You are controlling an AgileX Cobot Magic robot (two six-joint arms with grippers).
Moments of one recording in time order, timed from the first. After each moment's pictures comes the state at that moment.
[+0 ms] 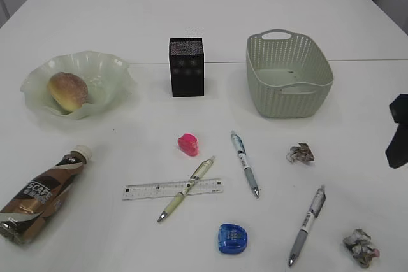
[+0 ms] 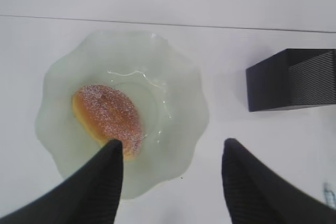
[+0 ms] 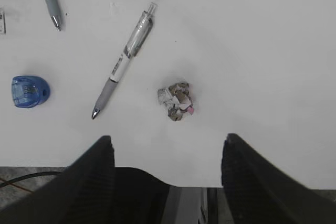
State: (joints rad) left arm -0.12 2.07 -2.25 -0.08 1.25 -0.21; right arm 0.07 1.27 -0.97 0.14 1.14 0.13
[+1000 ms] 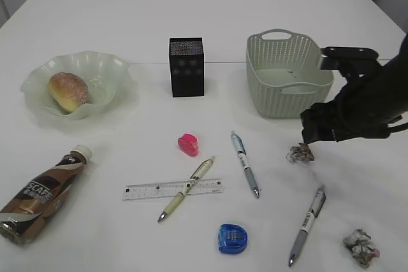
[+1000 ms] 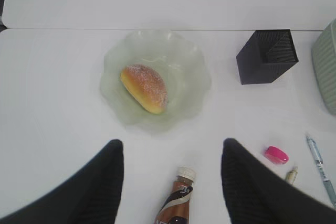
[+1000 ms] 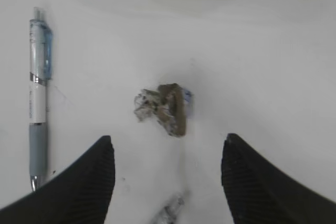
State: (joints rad) left arm -0.12 1.45 -1.84 -0.01 1.26 -0.16; right arm 0.11 1.72 -0.98 0.30 0.46 -0.22
